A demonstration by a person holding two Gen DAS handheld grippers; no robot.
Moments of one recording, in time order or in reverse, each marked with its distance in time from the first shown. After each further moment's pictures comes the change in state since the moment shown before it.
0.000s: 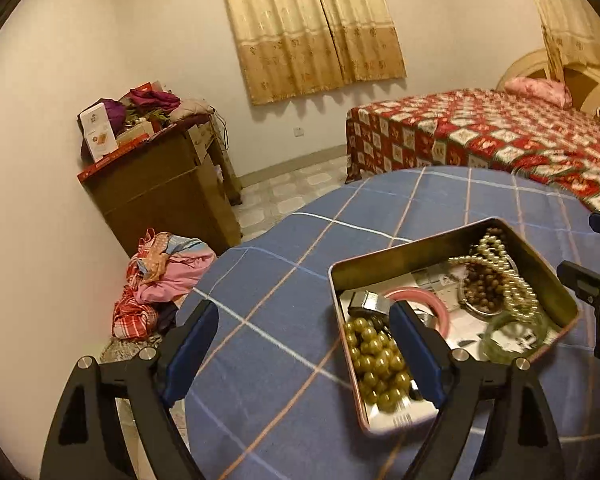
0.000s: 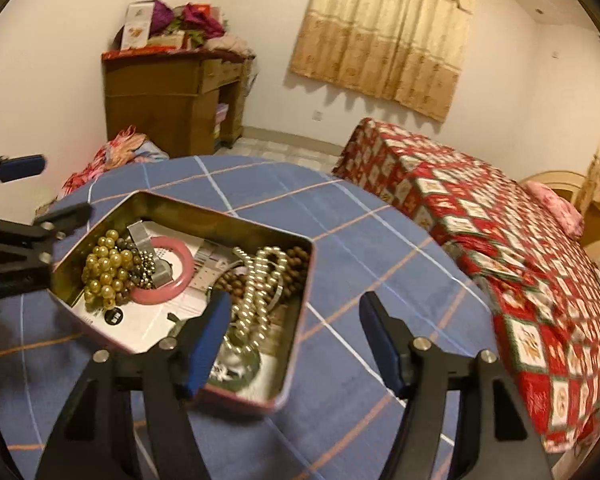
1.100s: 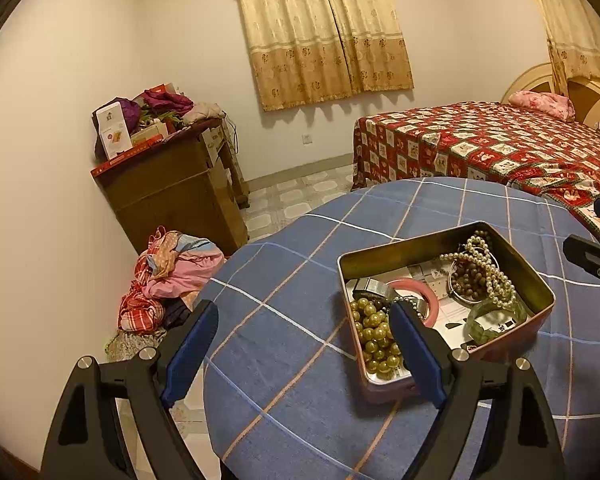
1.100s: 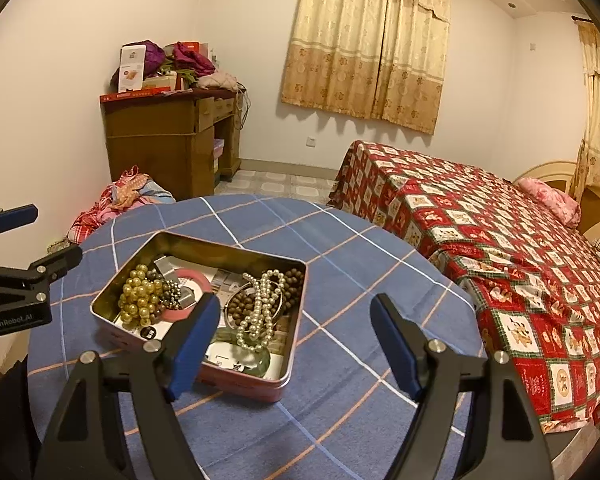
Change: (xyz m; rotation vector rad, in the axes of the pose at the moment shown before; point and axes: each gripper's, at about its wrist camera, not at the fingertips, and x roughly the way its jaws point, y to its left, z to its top) left arm -0.040 0.008 -0.009 -0.024 -0.024 0.020; right arm -0.040 -0.002 0.008 0.071 -0.087 0.025
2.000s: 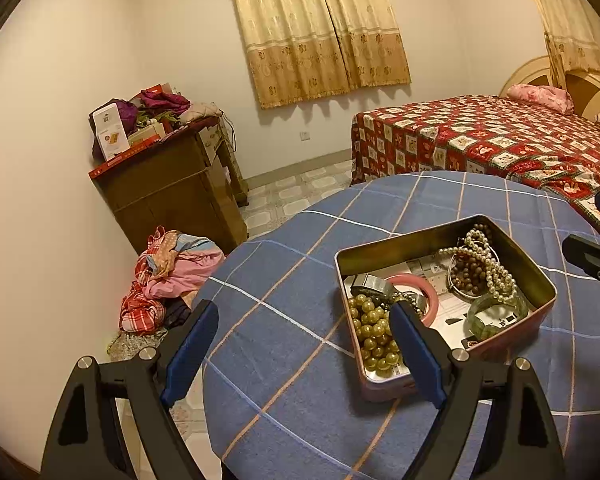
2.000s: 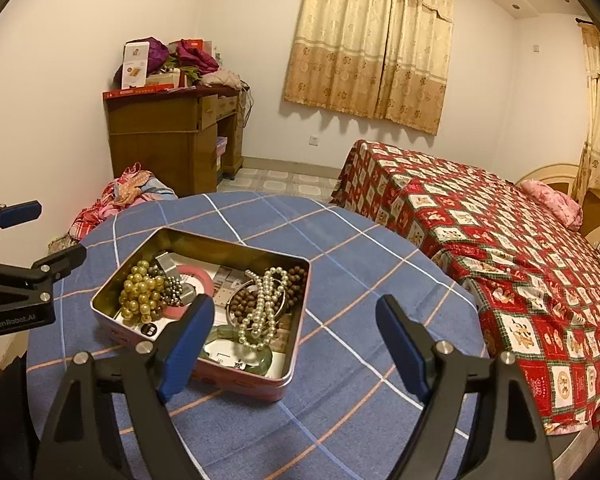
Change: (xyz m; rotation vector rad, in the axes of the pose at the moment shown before) left arm 0.004 -0.005 -0.002 0.016 0.013 0.004; right arm -0.001 0.002 0.000 -0.005 0.000 0.004
